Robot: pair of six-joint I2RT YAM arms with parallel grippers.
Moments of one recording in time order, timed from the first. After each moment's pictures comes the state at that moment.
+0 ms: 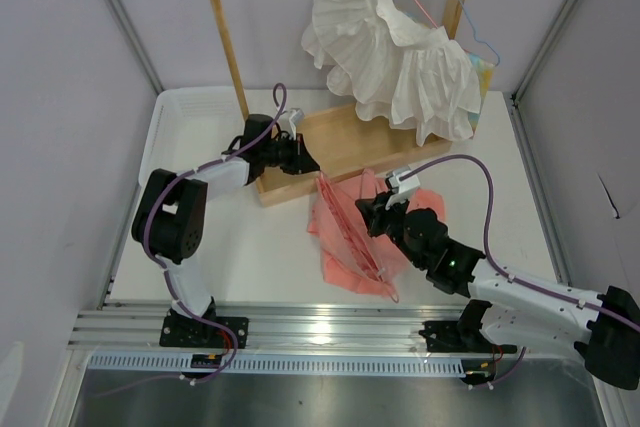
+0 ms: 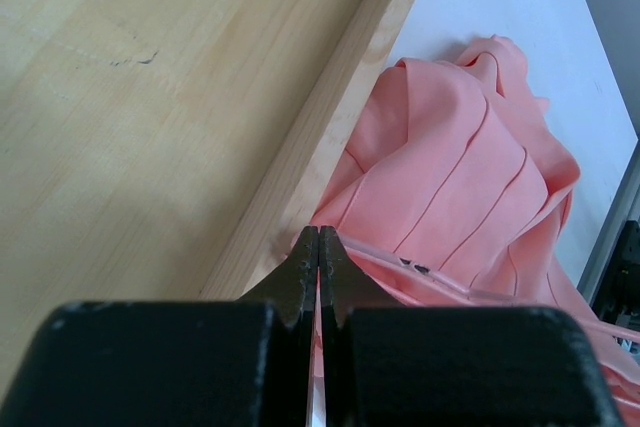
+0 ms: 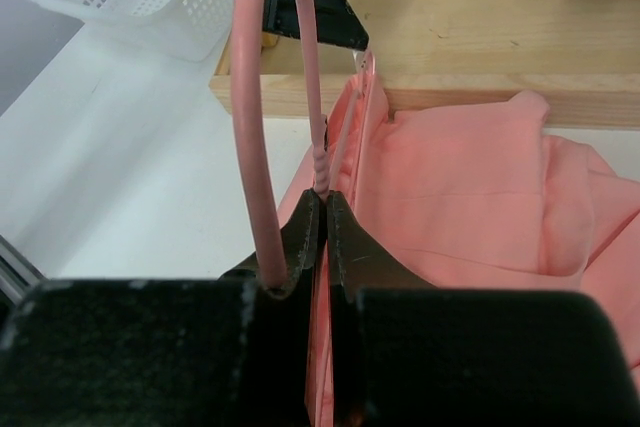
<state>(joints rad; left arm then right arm) -0.33 1.83 1.13 0.10 0.65 -0.28 0.98 0.96 0.55 0.27 0.38 0.31</state>
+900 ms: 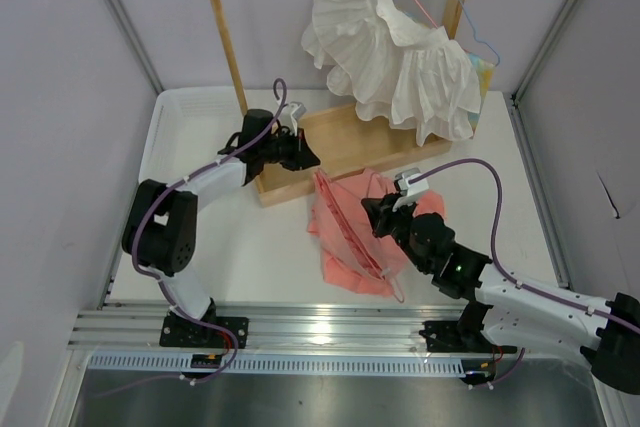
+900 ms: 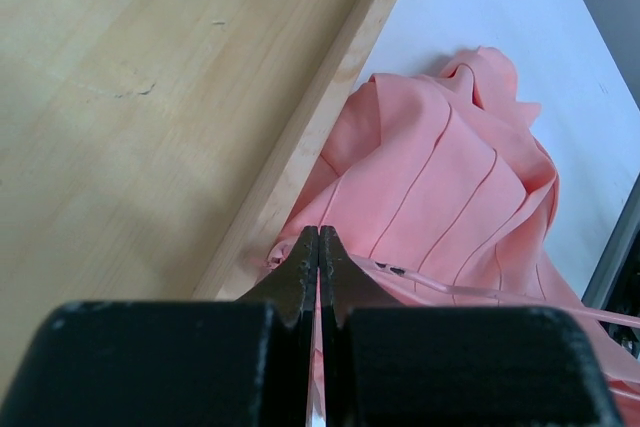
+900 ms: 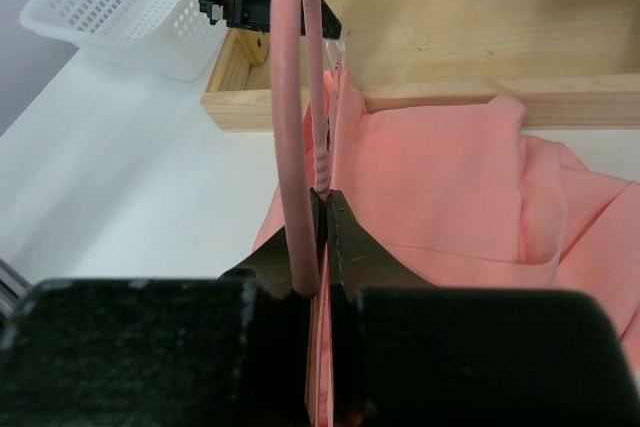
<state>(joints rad) -0.35 1.74 1.14 0.04 0.59 -0.23 0.99 0.89 0.53 0.27 0.45 0.31</state>
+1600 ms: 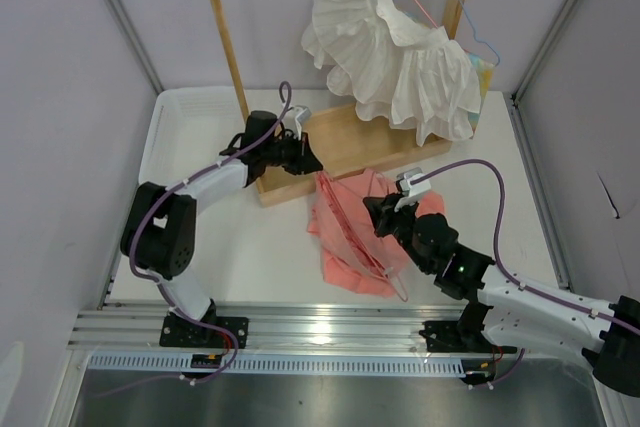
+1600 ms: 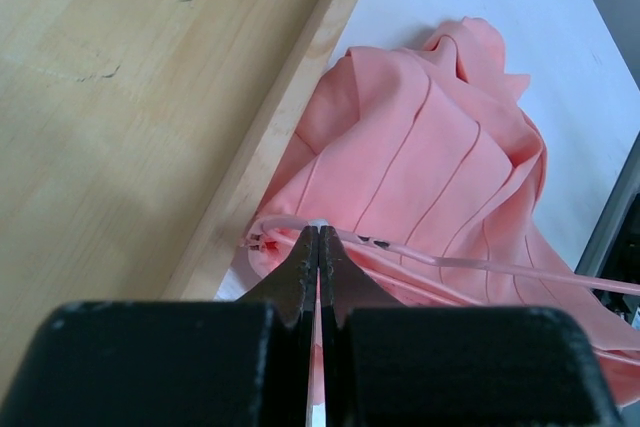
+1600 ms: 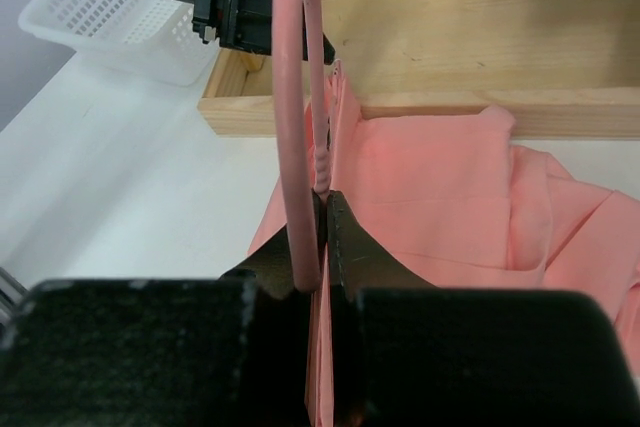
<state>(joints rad) -0.38 1.72 1.14 -0.02 0.61 -0.20 0.99 0.87 0.53 0.26 0.45 0.28</state>
